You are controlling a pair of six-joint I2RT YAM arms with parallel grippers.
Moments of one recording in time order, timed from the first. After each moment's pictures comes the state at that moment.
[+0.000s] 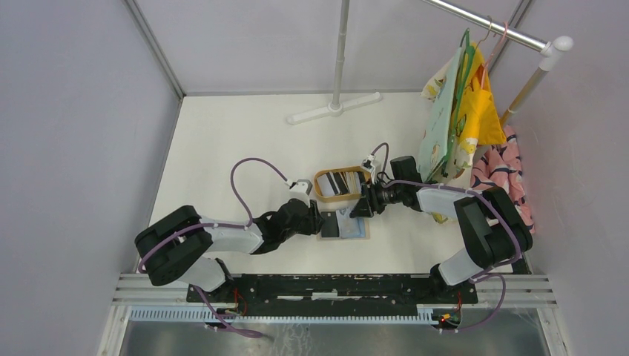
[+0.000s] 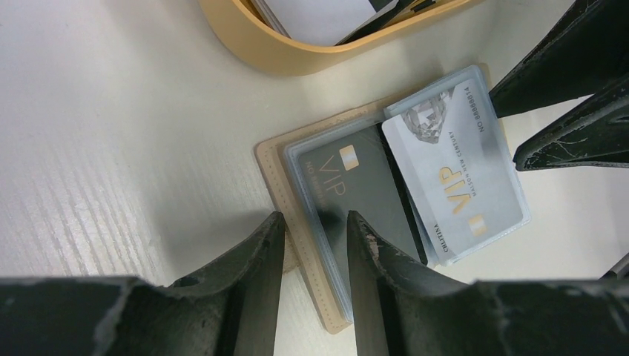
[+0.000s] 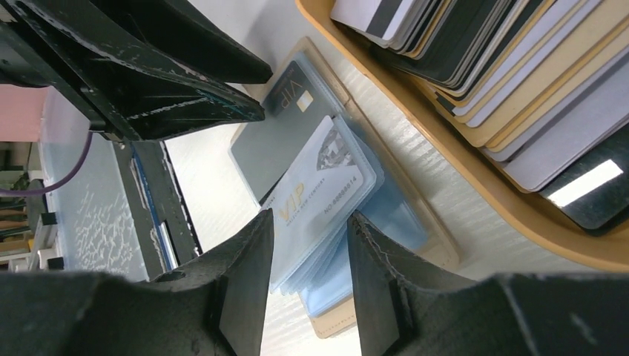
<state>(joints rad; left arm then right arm) -0.96 1.45 0.42 0.40 -0.23 -0.69 0.35 1.56 0.62 0.05 -0.88 0.07</state>
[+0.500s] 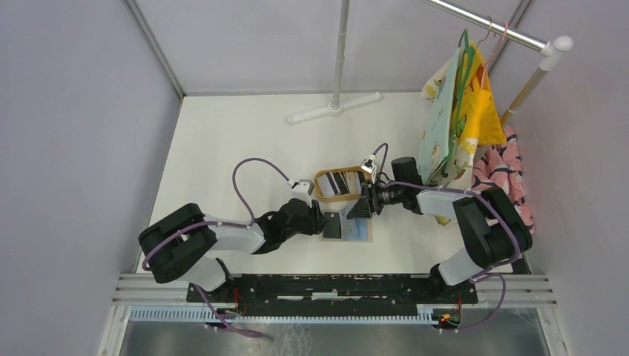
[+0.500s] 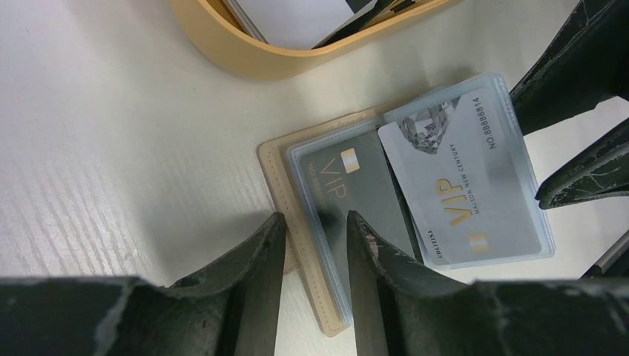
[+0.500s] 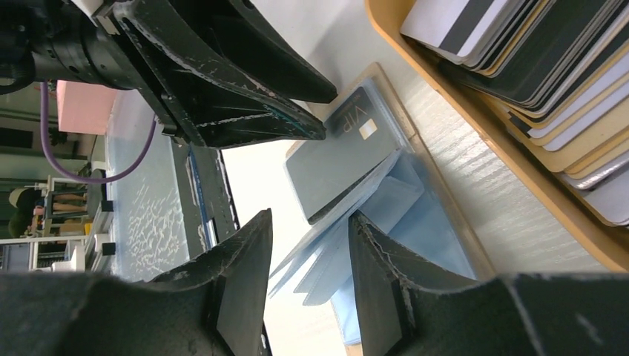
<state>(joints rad) -0.96 1.48 0.42 0.46 -0.20 -0.69 0.35 1.56 0.58 0.17 -1.02 0.17</state>
